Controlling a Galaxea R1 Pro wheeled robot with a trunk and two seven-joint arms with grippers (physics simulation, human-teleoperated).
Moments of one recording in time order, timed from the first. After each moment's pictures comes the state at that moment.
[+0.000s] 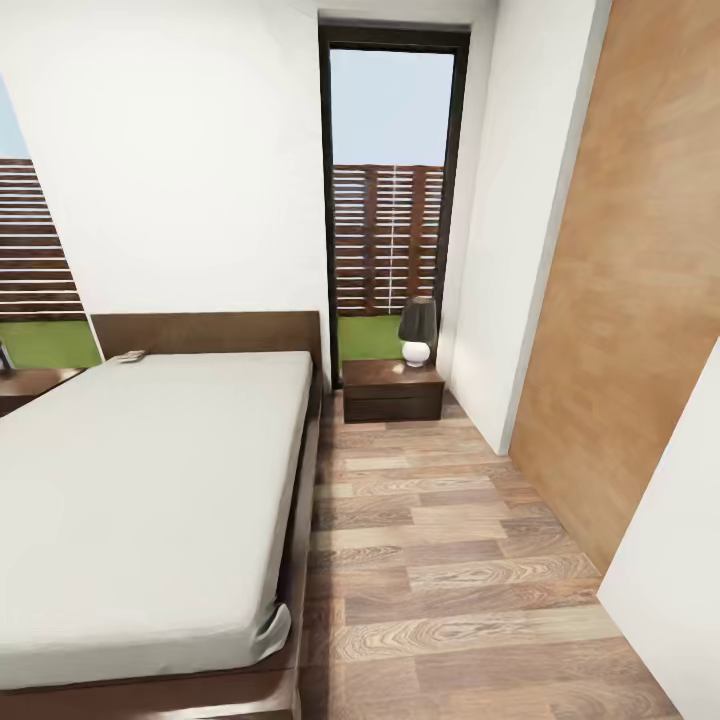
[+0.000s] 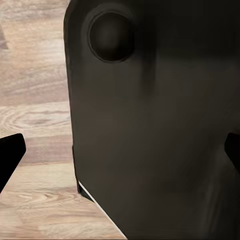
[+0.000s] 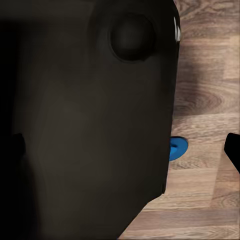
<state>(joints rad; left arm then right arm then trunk) 0.00 0.00 0.00 0.00 0.00 0.00 0.00 0.00 0.00 0.00 0.00 0.00 0.00 0.00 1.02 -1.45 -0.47</state>
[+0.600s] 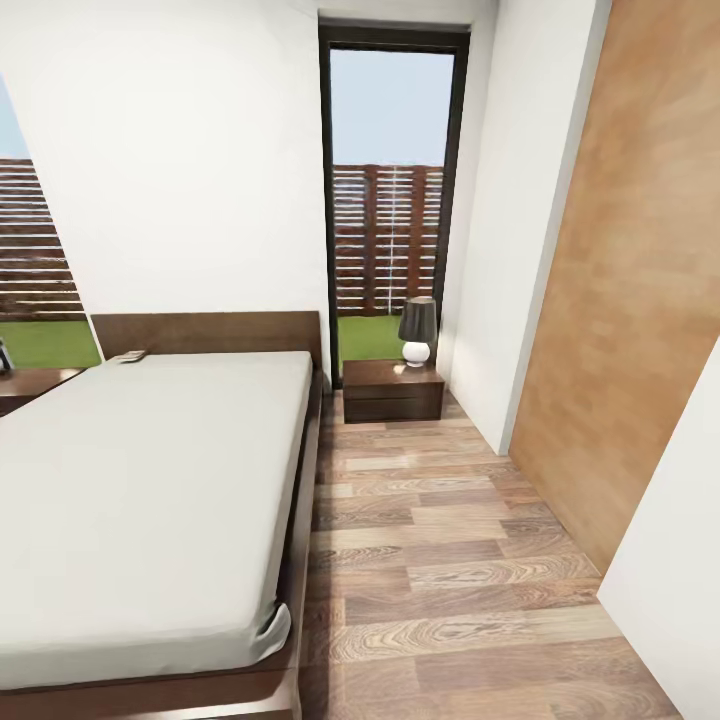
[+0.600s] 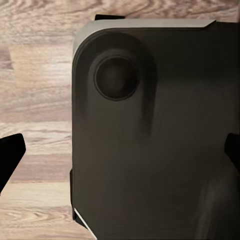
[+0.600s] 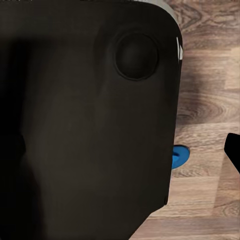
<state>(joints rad) 0.01 0.00 0.05 -0.08 0.01 -0.01 -0.01 -0.02 0.00 0.00 0.00 0.00 0.00 0.01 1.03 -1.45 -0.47</state>
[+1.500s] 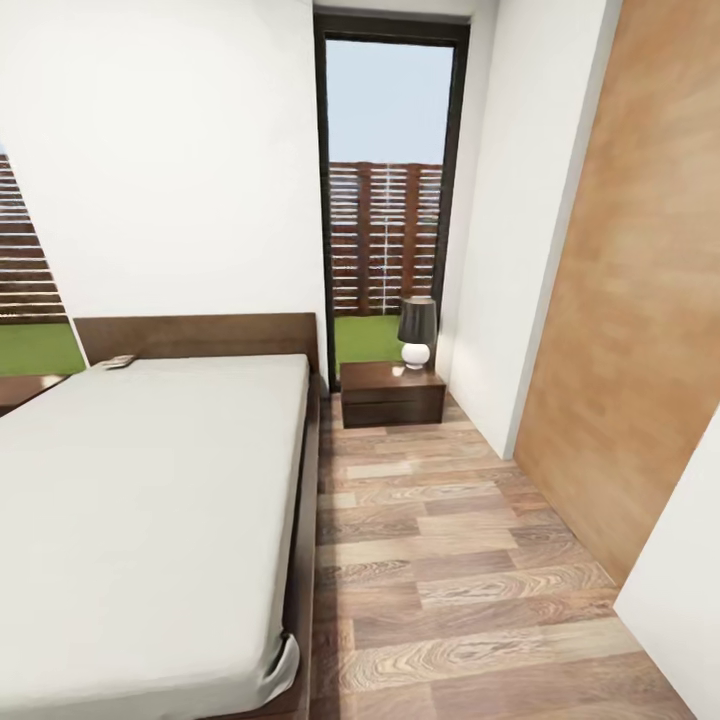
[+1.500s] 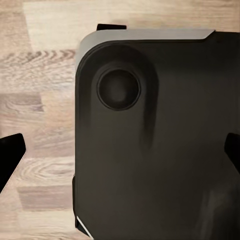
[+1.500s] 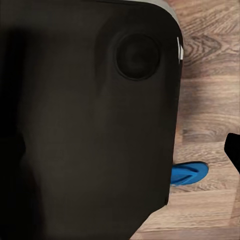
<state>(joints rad) 0.01 0.01 0.05 -0.10 0.01 -0.01 -0.01 -0.02 0.00 0.00 0.00 0.00 -0.01 0.00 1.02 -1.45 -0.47</state>
